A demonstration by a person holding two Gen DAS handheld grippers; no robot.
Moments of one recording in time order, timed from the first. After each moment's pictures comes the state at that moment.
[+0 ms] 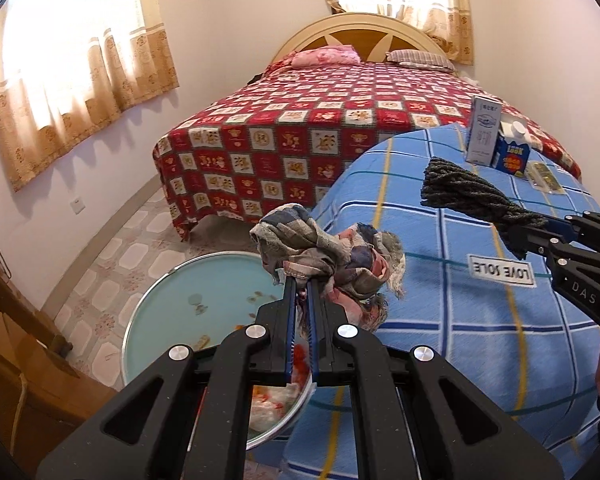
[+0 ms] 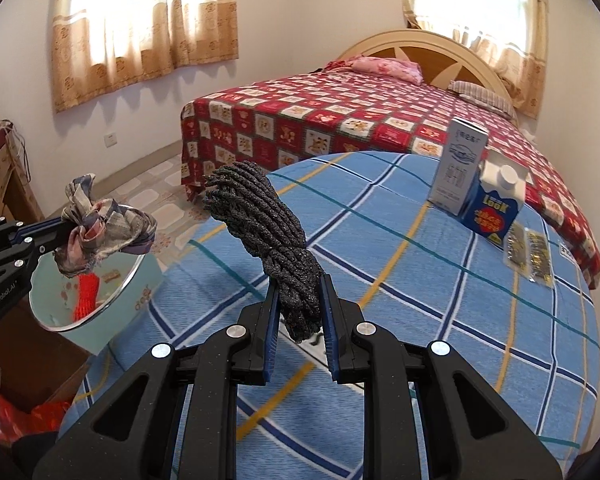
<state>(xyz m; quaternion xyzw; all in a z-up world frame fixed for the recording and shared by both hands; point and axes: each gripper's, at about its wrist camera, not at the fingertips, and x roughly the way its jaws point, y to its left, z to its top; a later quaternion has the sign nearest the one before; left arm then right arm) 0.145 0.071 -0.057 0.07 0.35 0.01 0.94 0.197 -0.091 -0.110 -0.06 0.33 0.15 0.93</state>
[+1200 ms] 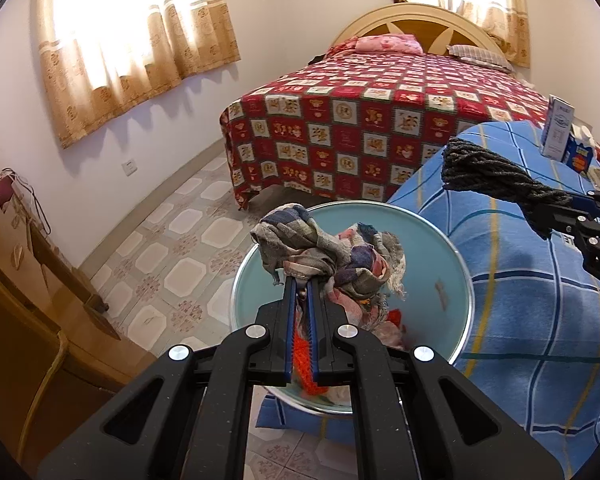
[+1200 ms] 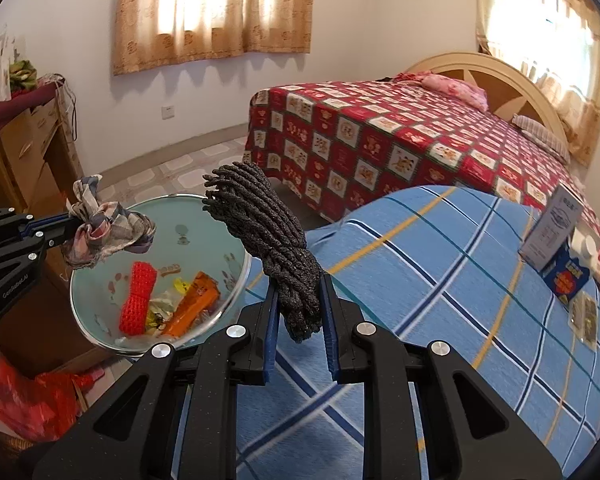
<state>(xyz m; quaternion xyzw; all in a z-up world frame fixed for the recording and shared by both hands) 0.114 0.182 -0.075 0.05 0.37 0.11 0.92 0.203 0.018 -0.112 -0.13 0.32 0.24 0.91</state>
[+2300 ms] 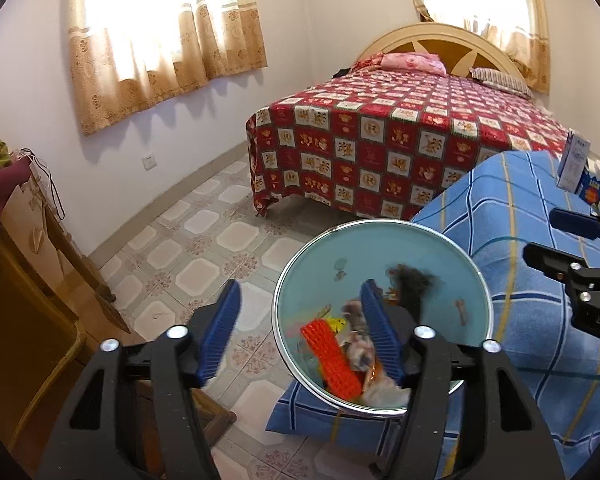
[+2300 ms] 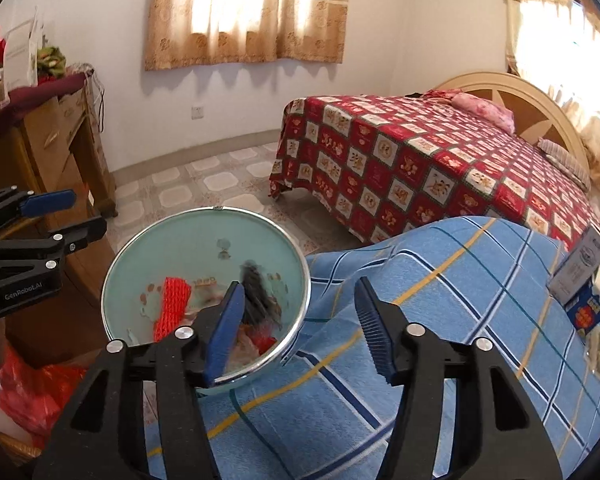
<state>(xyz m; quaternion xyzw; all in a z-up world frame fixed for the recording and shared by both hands) 0.096 0.209 -0.057 0.01 0.34 0.14 0.93 0.191 0.045 -0.098 -0.12 0.30 0.28 0.91</state>
